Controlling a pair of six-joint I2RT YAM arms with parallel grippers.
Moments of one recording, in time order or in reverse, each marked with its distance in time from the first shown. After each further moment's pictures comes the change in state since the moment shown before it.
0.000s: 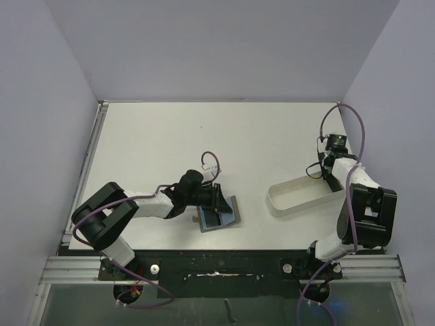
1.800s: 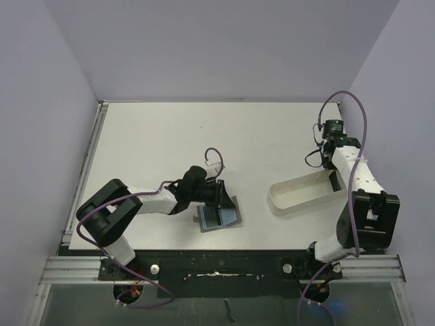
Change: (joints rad) left arm 0.000 0.042 0.065 -0.003 -0.003 0.021; right arm 0.082 -0.014 0.215 -0.322 0.000 0.117
